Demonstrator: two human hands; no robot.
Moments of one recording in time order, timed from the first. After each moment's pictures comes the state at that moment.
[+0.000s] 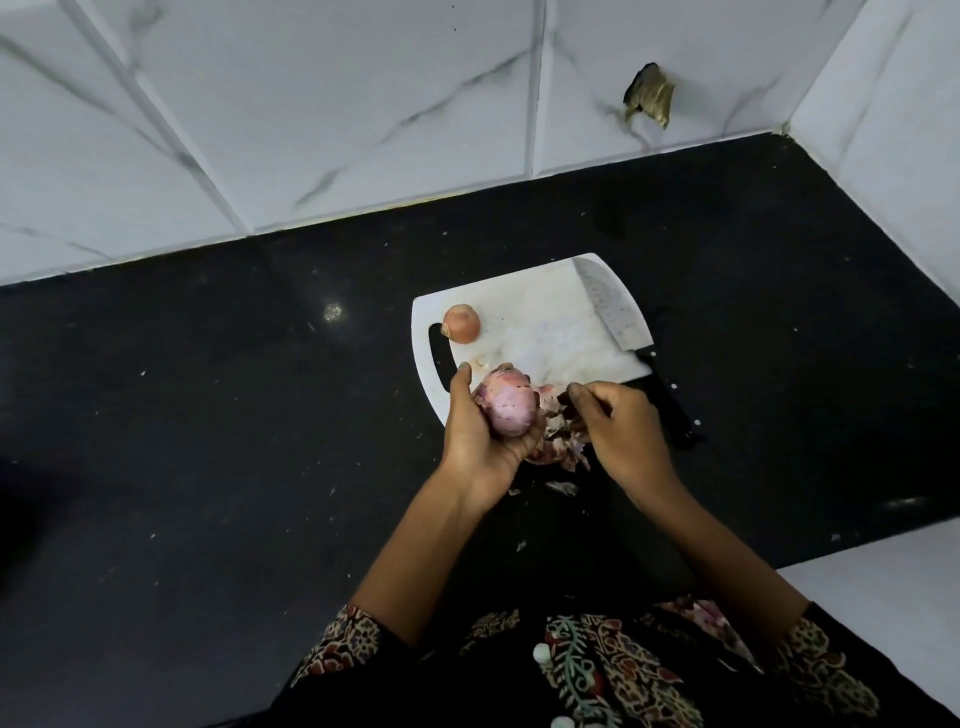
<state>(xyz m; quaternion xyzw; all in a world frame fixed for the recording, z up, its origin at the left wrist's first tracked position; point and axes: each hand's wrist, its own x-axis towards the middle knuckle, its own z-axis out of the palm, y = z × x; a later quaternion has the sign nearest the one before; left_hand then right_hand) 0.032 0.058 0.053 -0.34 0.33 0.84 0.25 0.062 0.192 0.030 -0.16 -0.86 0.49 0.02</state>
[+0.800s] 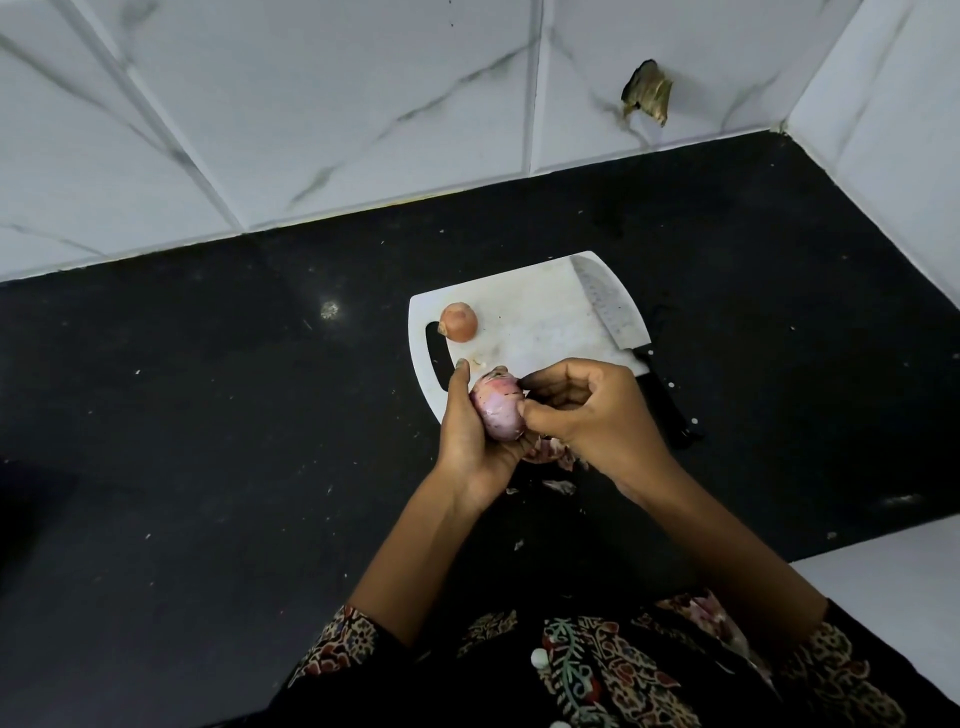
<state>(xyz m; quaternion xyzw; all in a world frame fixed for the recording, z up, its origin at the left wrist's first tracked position) 0.031 0.053 0.043 -0.28 0.33 0.86 0.28 0.064 0.169 0.085 -0.12 -0.75 0.65 -0.05</state>
